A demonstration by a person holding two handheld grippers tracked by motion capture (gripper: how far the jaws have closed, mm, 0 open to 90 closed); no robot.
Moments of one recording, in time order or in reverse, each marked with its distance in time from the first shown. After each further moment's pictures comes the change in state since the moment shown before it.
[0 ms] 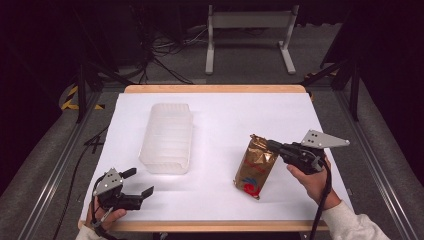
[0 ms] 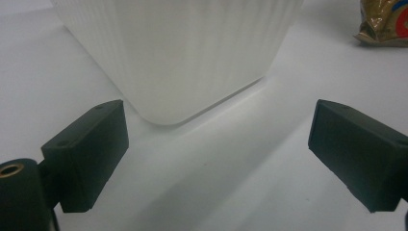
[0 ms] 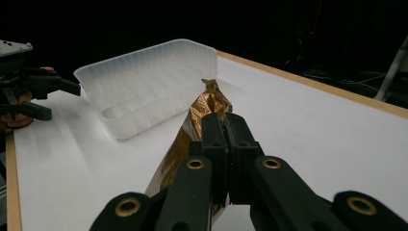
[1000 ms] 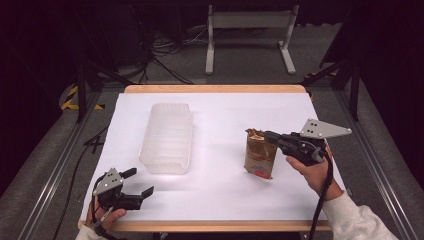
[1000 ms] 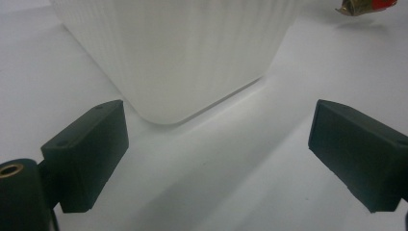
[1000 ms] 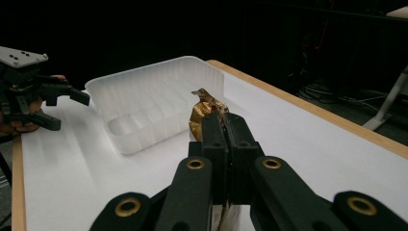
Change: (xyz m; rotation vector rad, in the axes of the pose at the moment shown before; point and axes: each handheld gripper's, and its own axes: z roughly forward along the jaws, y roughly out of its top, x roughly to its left) left arm 0.001 0.000 0.001 0.005 -0.003 0.005; right arm 0.004 0.037 0.002 -0.004 0.020 -0.074
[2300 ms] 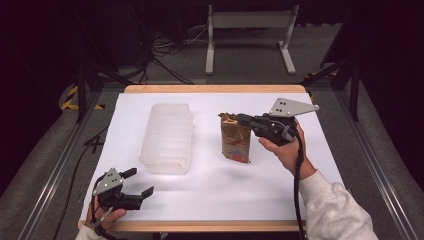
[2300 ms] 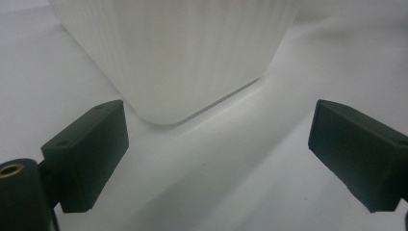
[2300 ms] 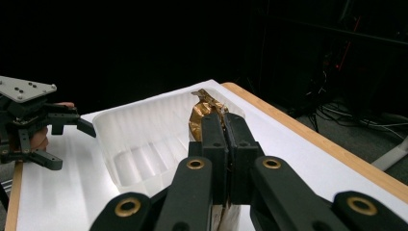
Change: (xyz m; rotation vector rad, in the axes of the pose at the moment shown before) left arm 0.000 0.000 0.000 -0.001 -0.006 0.000; right arm 0.011 0.050 0.060 -0.031 0.064 -0.055
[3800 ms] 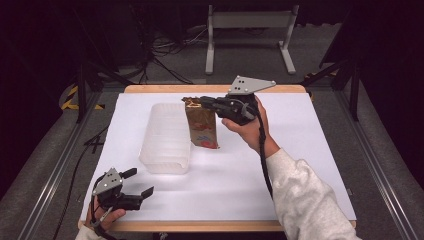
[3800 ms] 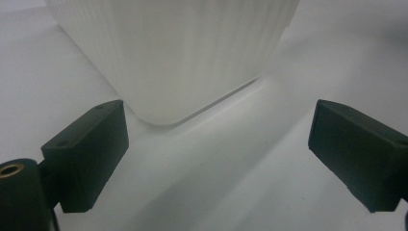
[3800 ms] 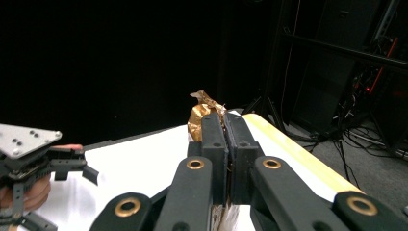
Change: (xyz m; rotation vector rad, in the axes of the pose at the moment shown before) left arm 0.000 0.000 0.000 -0.005 -0.010 -0.011; right arm 0.011 0.051 0.081 -0.041 0.092 -0.025
